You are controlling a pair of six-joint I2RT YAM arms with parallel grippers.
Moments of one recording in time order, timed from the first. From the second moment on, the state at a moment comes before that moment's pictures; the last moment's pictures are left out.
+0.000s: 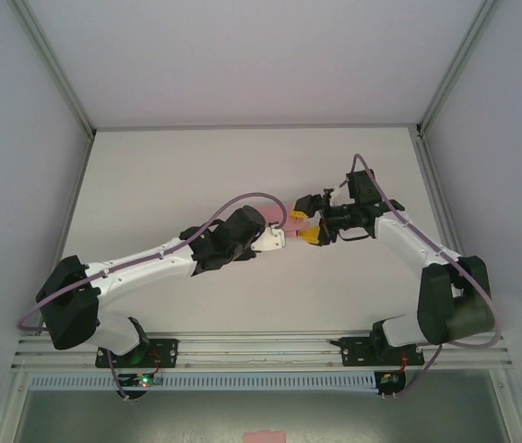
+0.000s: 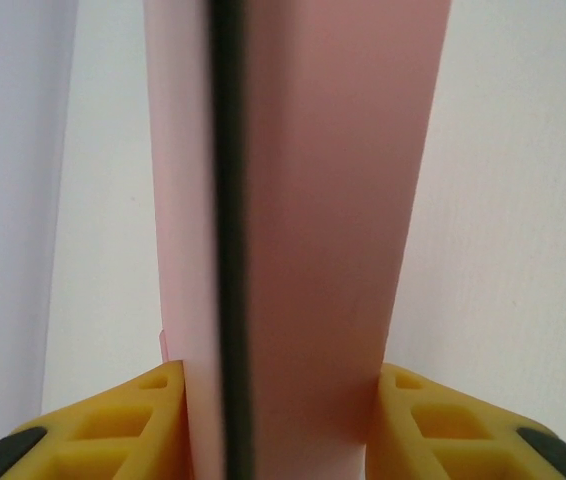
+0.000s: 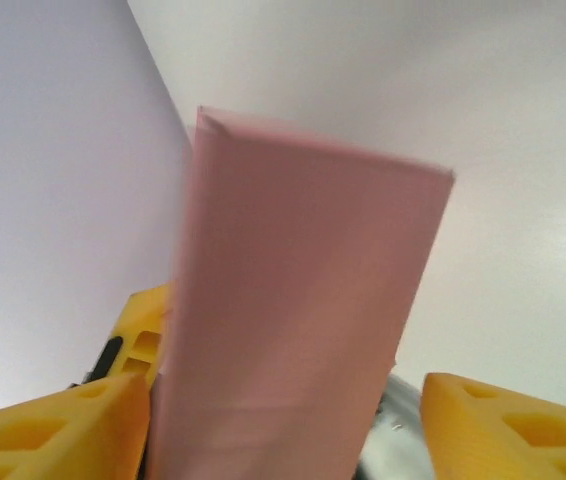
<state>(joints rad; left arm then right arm) -0.90 1.45 1.03 -0.41 -0.25 0.70 0.19 1.40 0.89 -0.43 -0.95 1.00</state>
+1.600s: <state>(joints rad) -0.65 1.89 1.56 -1.14 0.33 0.60 0.51 1.37 0.97 -0.49 -0.32 -0.18</state>
